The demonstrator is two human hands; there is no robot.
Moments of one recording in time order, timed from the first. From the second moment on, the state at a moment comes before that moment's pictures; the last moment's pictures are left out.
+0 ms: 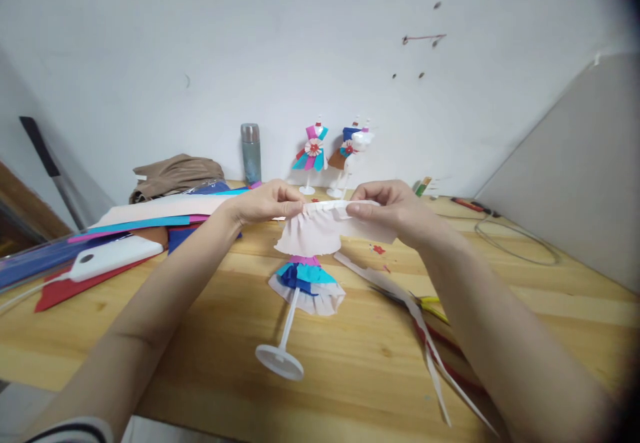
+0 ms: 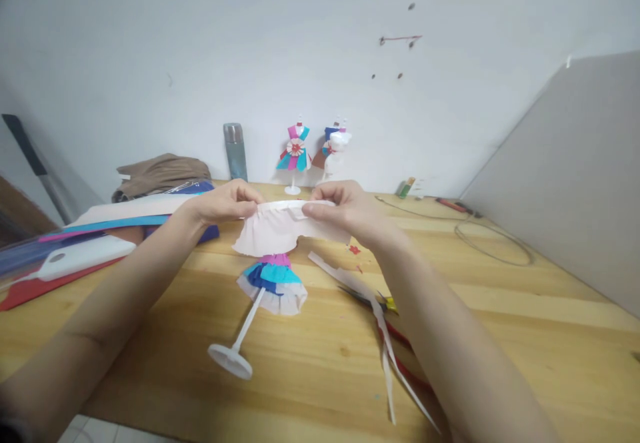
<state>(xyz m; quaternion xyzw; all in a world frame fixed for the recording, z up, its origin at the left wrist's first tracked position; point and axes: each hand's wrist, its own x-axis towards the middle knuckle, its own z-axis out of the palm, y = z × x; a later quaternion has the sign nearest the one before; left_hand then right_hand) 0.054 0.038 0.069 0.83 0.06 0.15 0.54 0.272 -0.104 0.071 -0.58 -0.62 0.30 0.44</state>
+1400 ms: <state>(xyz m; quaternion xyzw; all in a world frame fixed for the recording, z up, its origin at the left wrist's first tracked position) 0.052 0.056 0.065 0.84 -0.01 0.24 0.49 0.256 -0.111 0.076 -0.57 -0.64 0.29 0.41</state>
